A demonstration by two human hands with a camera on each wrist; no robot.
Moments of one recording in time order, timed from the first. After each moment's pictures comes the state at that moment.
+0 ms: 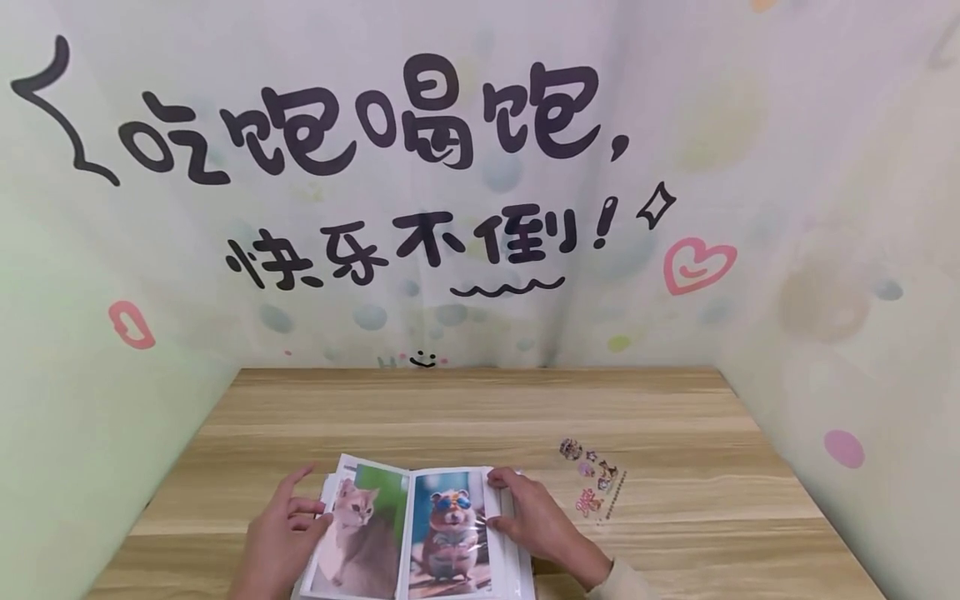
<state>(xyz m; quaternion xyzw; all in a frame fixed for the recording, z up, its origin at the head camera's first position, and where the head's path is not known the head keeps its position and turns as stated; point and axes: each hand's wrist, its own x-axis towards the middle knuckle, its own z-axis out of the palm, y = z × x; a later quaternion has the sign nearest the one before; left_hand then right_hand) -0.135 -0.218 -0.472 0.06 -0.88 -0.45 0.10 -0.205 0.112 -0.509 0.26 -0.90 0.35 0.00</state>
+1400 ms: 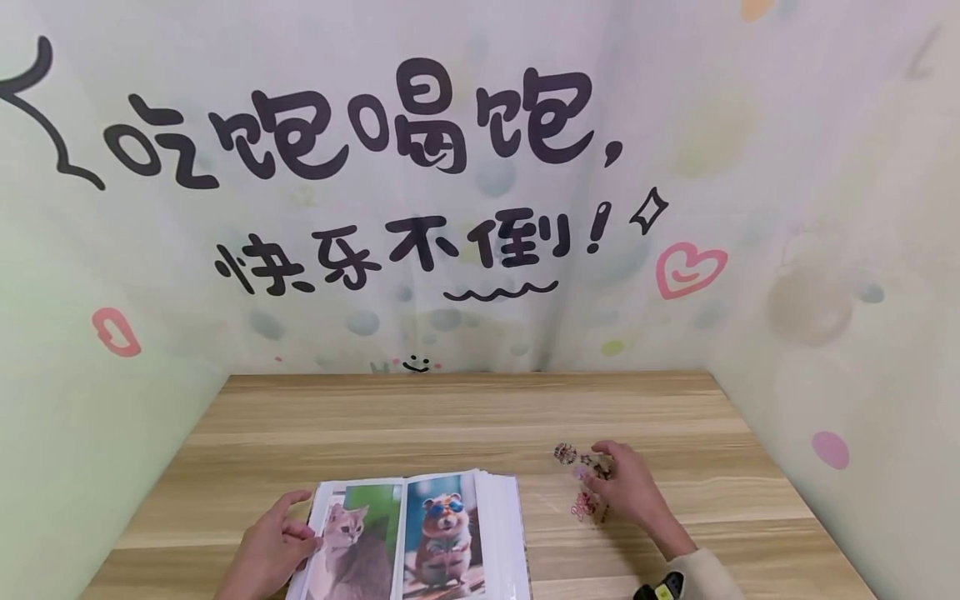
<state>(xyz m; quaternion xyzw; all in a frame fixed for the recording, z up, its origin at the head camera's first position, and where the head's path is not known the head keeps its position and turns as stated) -0.157 -0.242 -0.501 0.10 -0.90 -0.43 -0.05 -0.243 0.241 -0.505 0.06 -0.94 0.33 0.04</state>
